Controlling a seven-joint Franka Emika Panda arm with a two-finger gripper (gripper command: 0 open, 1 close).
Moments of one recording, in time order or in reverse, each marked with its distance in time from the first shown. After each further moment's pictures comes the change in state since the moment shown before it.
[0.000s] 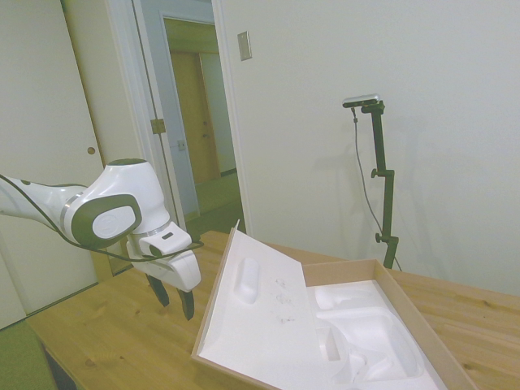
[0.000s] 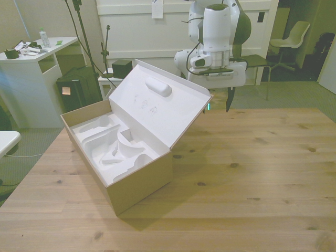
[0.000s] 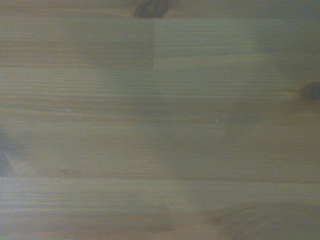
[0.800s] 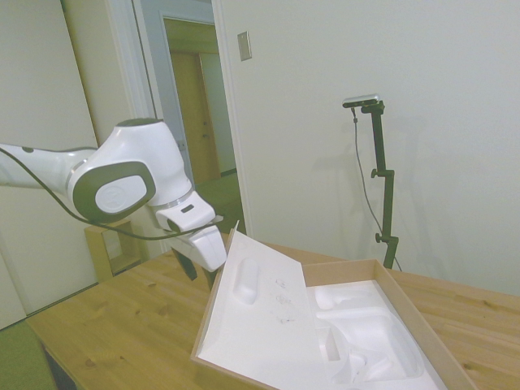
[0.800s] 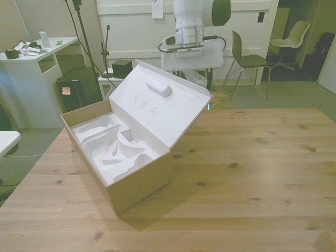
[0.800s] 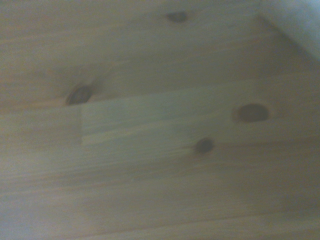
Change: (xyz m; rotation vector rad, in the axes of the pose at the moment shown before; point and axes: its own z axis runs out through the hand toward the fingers) arm 0.089 0.069 -0.095 0.128 0.071 0.189
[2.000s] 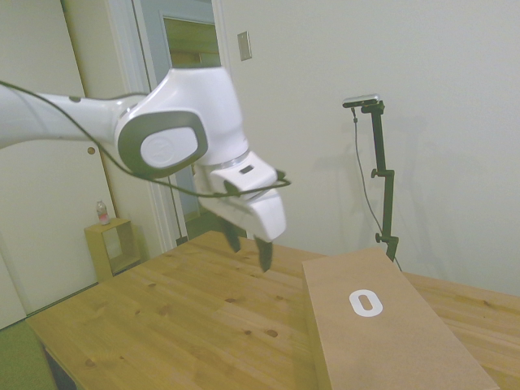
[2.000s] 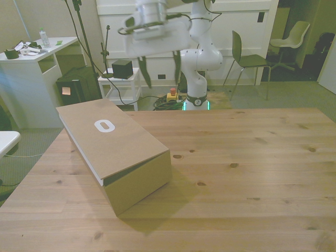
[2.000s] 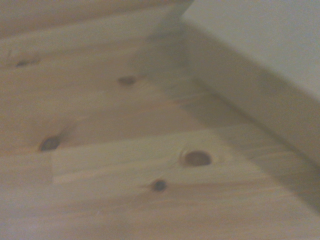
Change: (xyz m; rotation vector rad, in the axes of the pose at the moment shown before) arm 0.047 -0.010 -0.011 -0.008 -0.066 -0.052
